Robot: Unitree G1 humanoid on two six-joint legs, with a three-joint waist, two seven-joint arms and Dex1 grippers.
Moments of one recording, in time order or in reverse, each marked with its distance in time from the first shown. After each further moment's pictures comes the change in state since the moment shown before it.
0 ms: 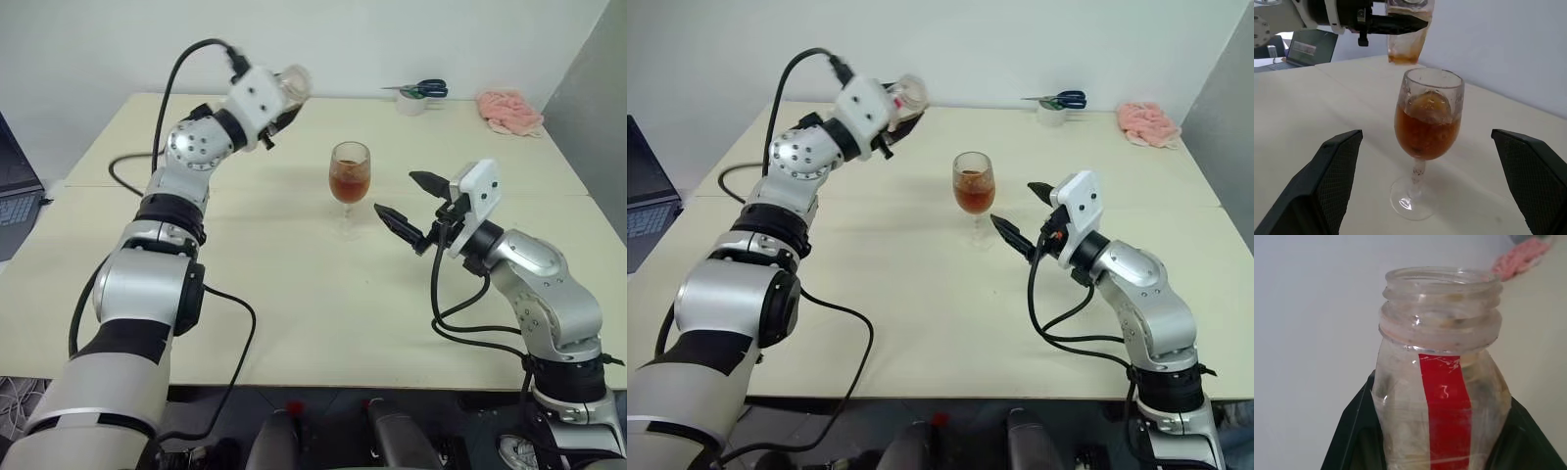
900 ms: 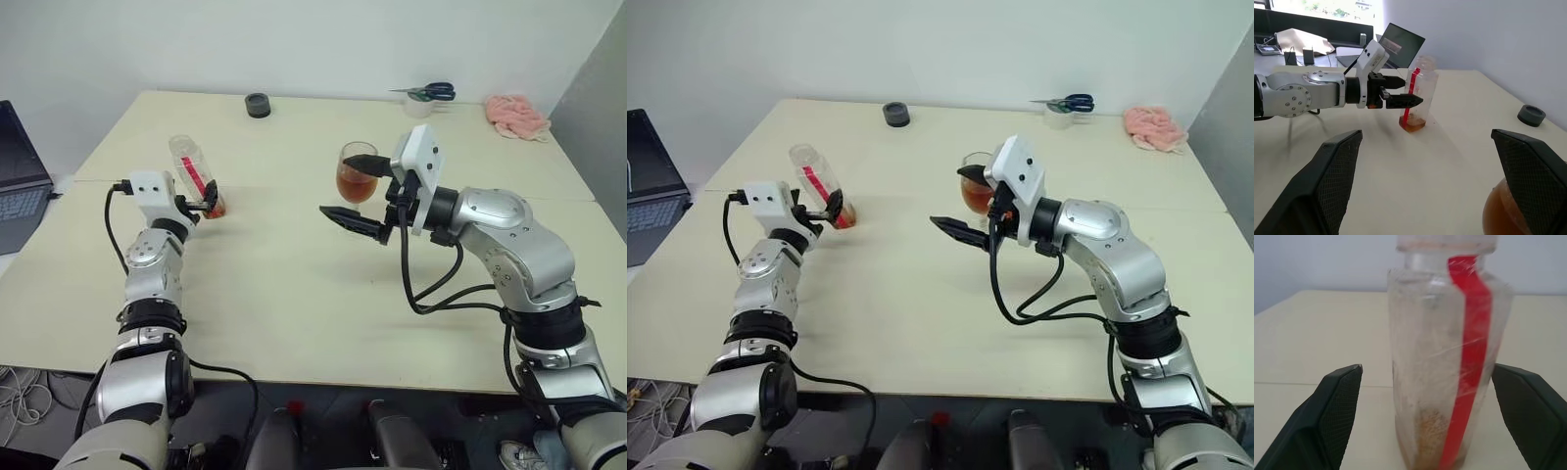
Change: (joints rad) left arm 0.544 -0.020 0.313 -0.394 -0.310 0.367 0.224; right arm -0.277 -0.003 0.167 0.116 0.020 0.044 0.177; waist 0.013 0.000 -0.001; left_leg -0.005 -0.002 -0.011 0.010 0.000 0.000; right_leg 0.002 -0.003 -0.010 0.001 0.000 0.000
